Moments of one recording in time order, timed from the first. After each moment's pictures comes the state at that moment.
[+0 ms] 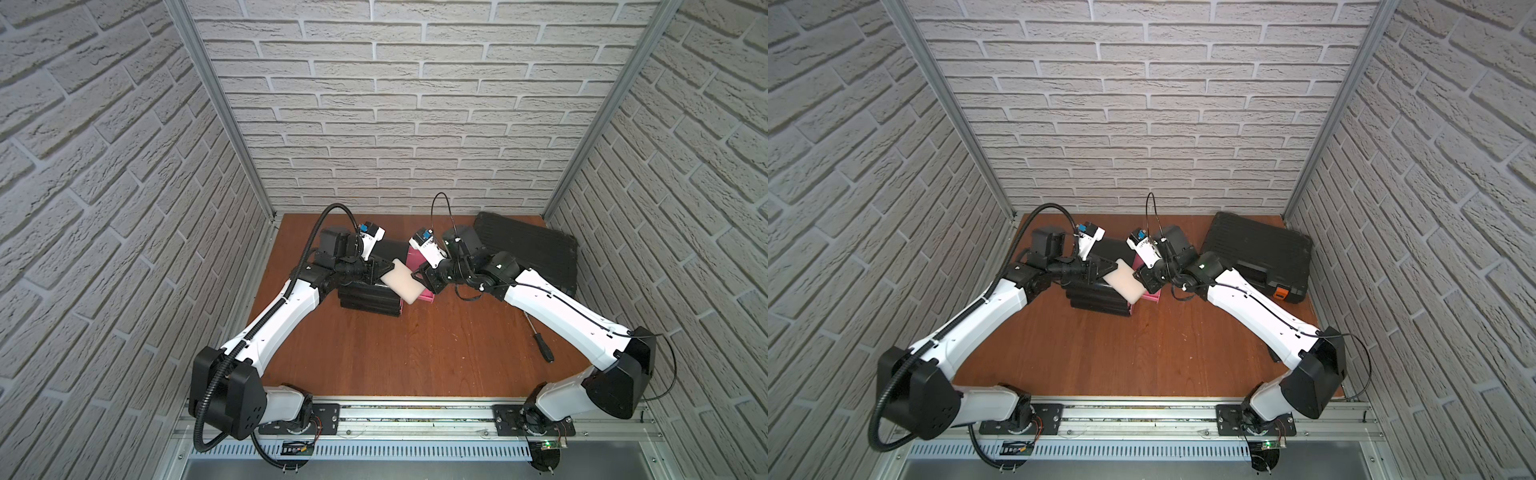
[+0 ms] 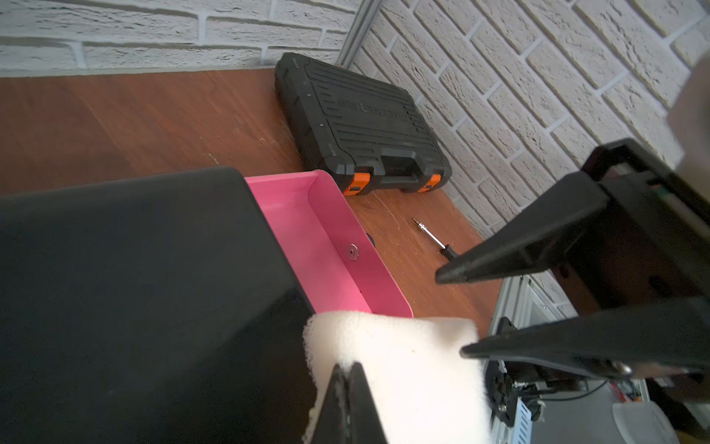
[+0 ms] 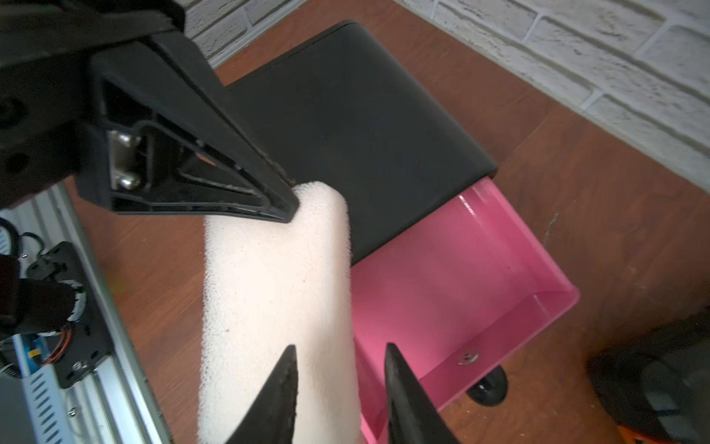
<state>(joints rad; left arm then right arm) -0.40 1.30 1.06 -0.33 0.62 -0.23 0.65 1.47 1.41 -0.69 -0.09 0.01</state>
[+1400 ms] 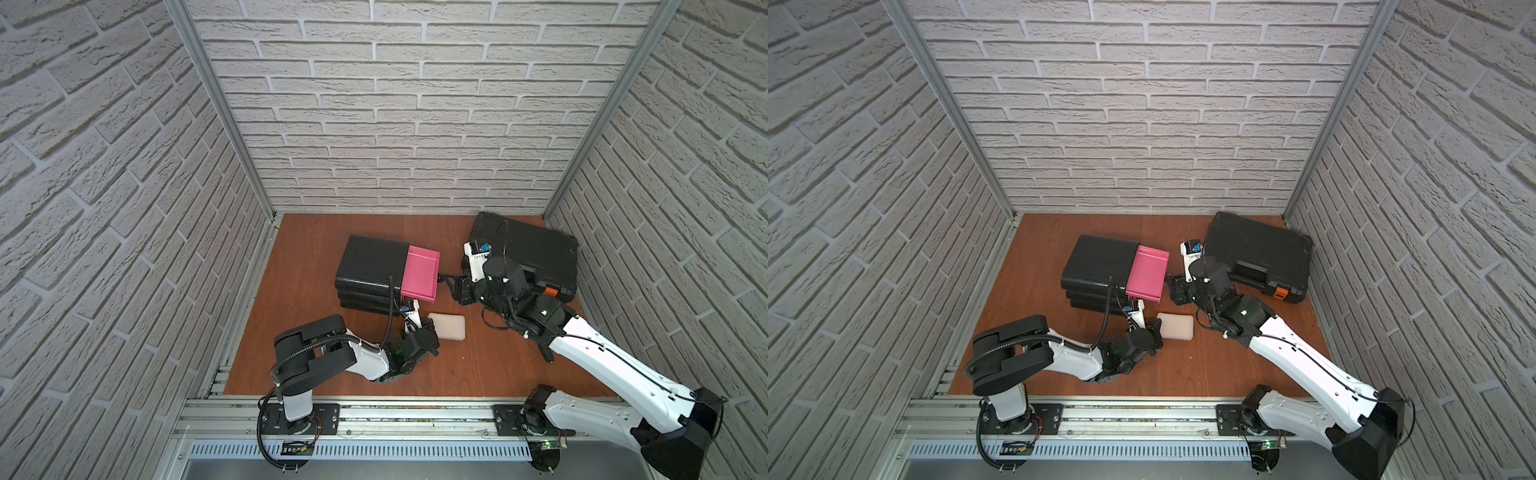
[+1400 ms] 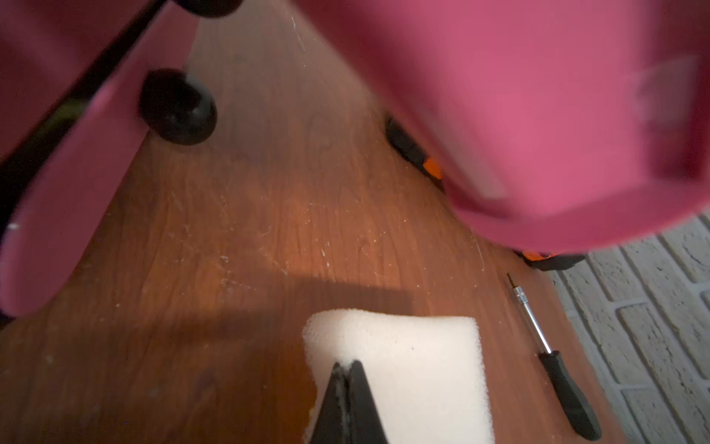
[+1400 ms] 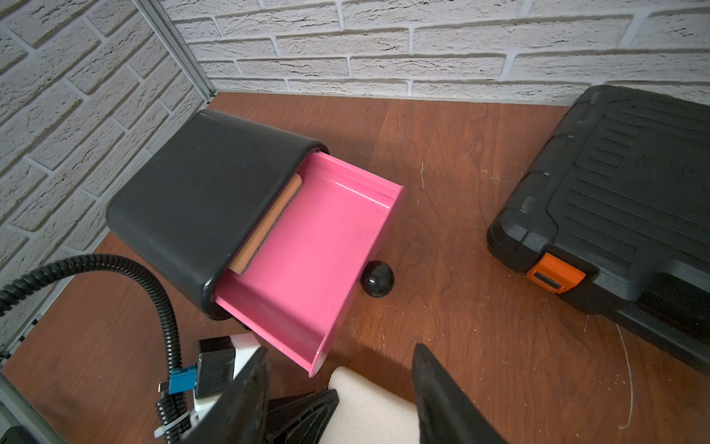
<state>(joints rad) -1.21 1.79 0.66 0.64 -0.57 -1.01 0.65 1.07 1.00 -0.50 0.21 0.38</state>
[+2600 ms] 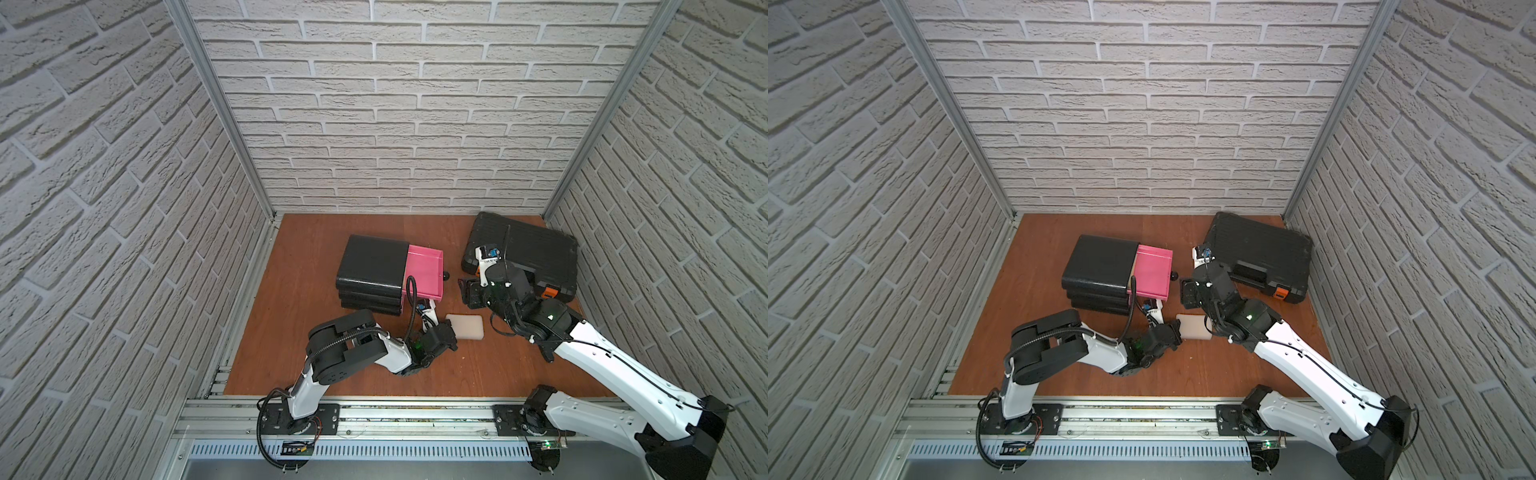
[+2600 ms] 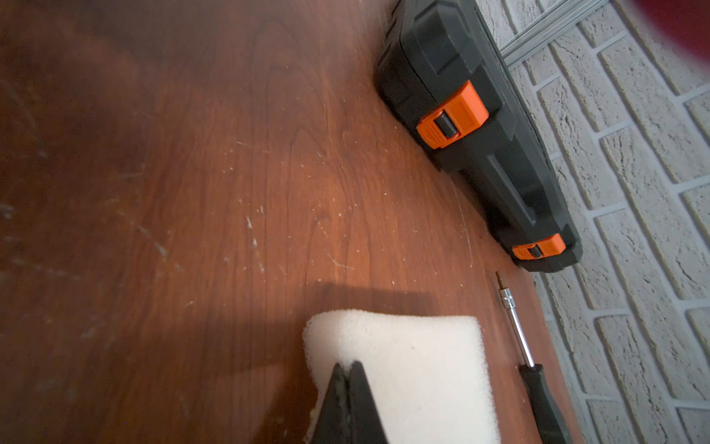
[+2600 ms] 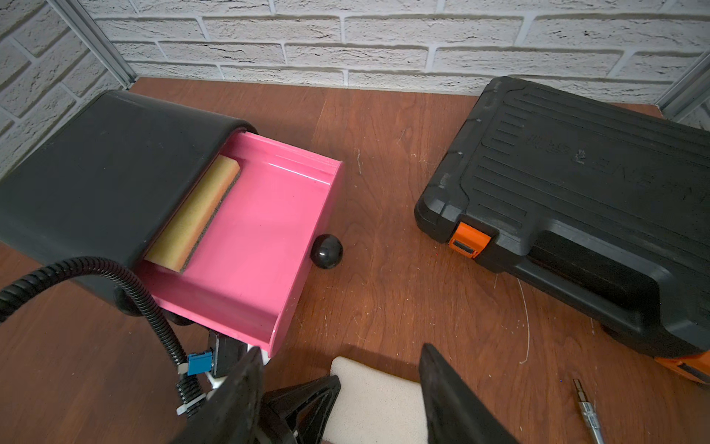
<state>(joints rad) -1.21 2.02 0.87 0.63 -0.48 -1.15 0.65 1.02 0.99 -0.61 0.37 0.38</state>
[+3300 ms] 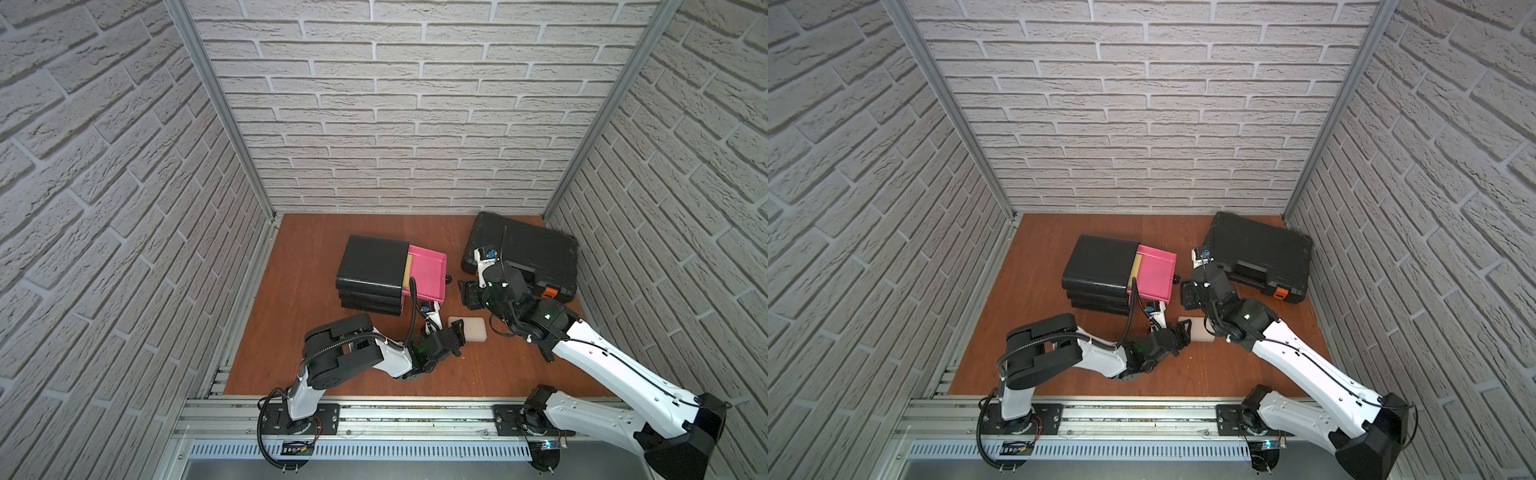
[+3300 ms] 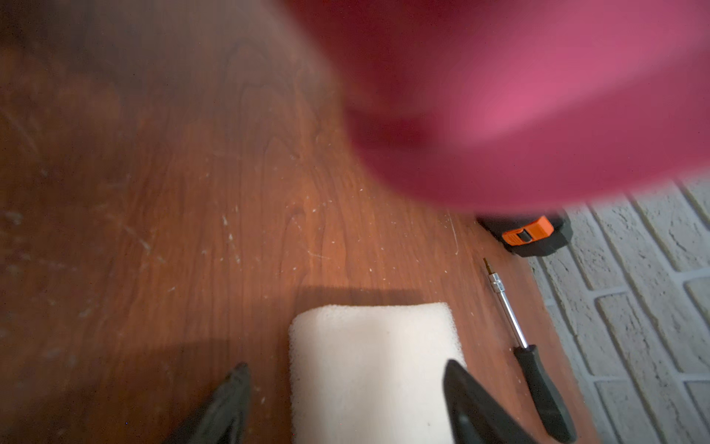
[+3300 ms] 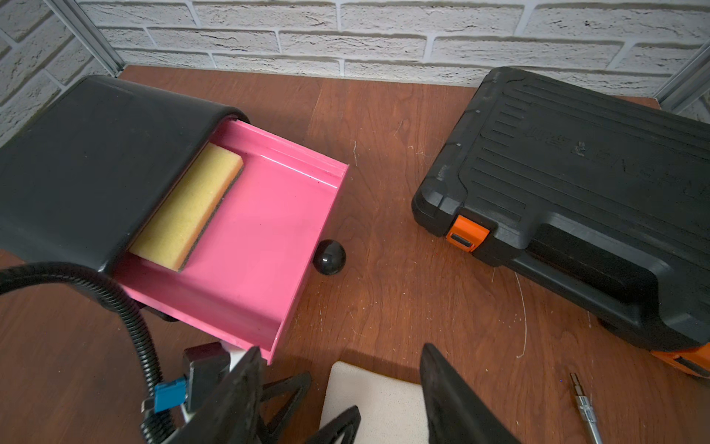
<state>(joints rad) -1.28 1.96 0.87 0.60 -0.57 -1.03 0.65 1.04 0.97 -0.61 0.37 0.38</state>
